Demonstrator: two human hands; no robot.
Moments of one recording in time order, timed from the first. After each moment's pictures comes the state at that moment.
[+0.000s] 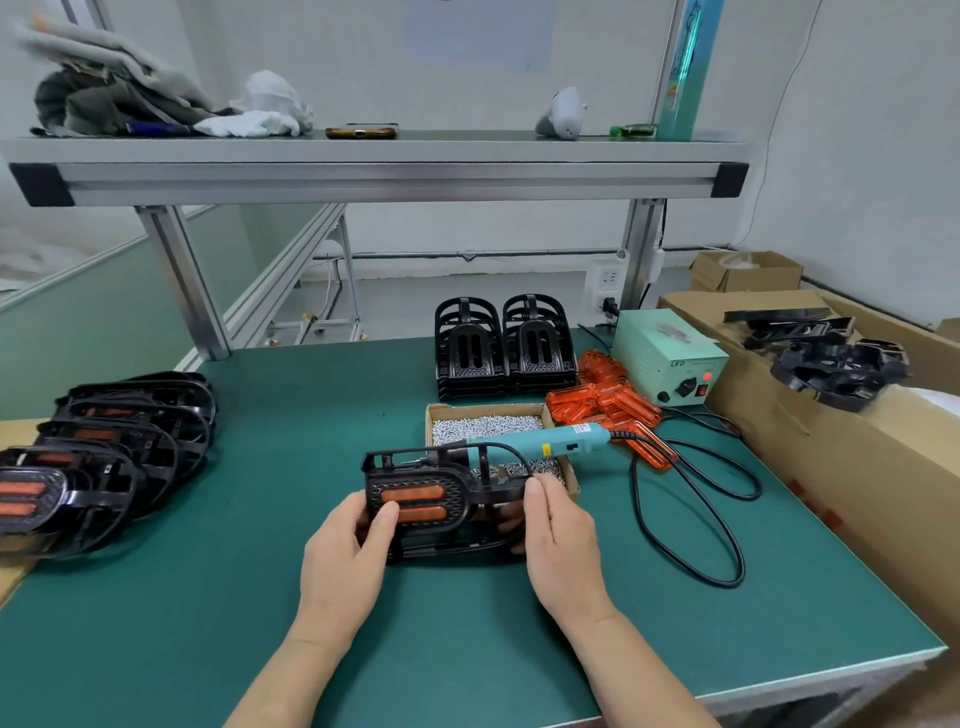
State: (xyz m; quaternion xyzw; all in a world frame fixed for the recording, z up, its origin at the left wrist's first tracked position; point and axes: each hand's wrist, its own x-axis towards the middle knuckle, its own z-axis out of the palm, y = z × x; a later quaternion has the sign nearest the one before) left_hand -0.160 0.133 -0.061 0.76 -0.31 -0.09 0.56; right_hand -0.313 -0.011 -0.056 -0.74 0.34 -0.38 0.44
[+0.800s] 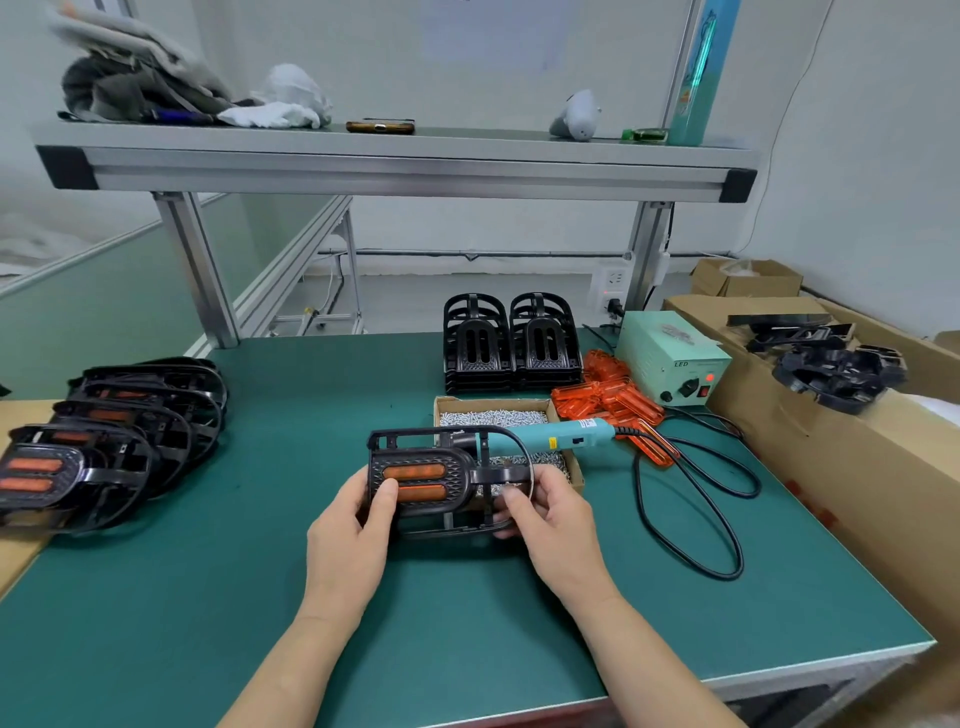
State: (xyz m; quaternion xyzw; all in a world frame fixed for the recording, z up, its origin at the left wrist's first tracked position) left_hand -0.158 0.133 -0.062 0.73 -0.28 -0.10 0.62; right_hand -0.311 -0.010 -0.055 -0.67 0.29 -0.35 0.58
